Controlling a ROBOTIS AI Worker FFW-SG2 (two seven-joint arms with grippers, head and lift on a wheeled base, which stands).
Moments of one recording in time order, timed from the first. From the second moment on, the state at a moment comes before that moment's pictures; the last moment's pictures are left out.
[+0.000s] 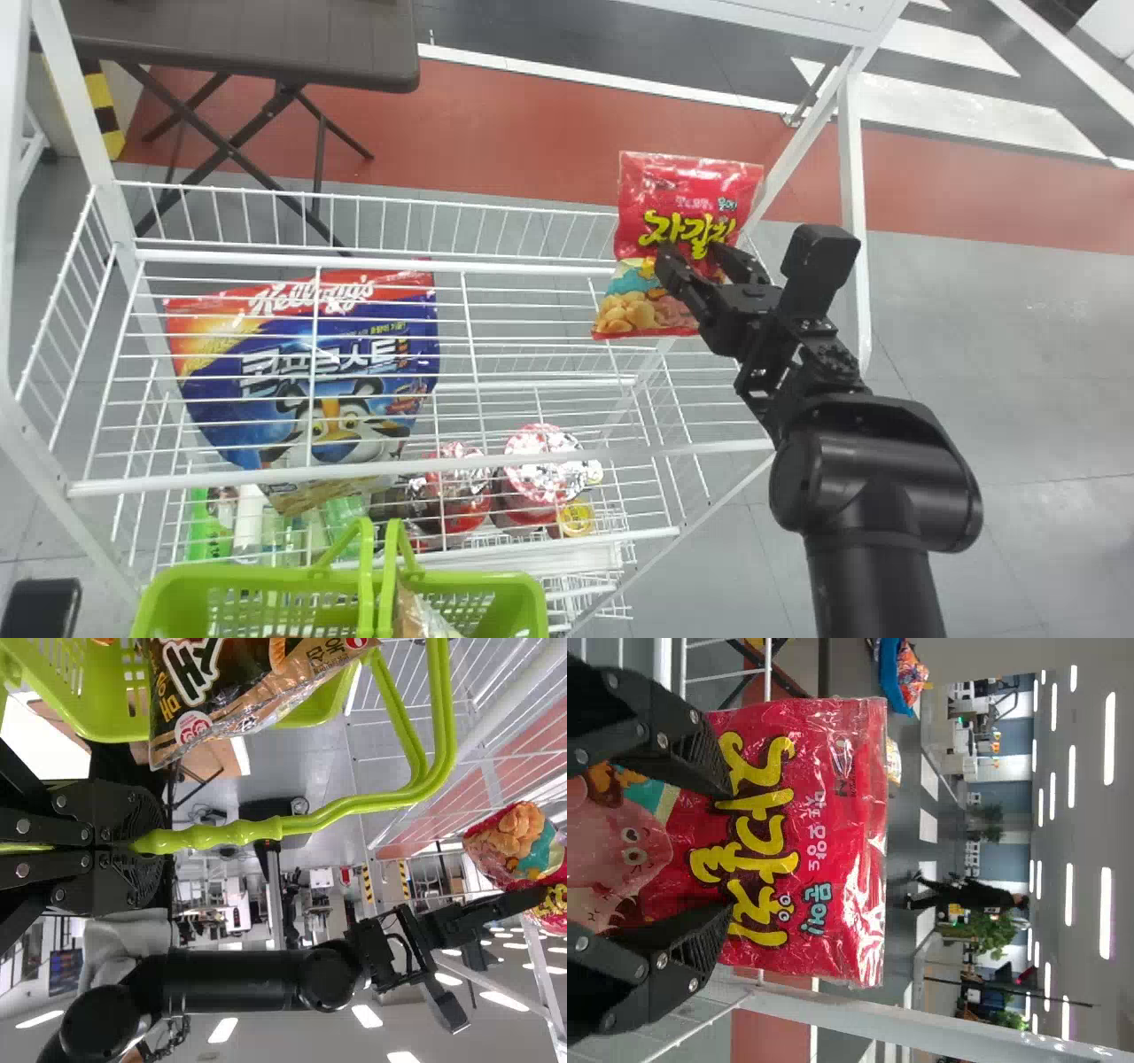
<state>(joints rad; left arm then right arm) 0.54 0.00 0.08 -2.22 0.33 1.55 -1.06 0.05 -0.13 -0.28 -1.71 -0.05 0.40 0.31</state>
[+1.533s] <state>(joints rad) 0.53 0.00 0.08 -2.23 0.33 1.54 -1.04 0.72 -0.02 -0.51 -2.42 -0.63 1.08 0.65</state>
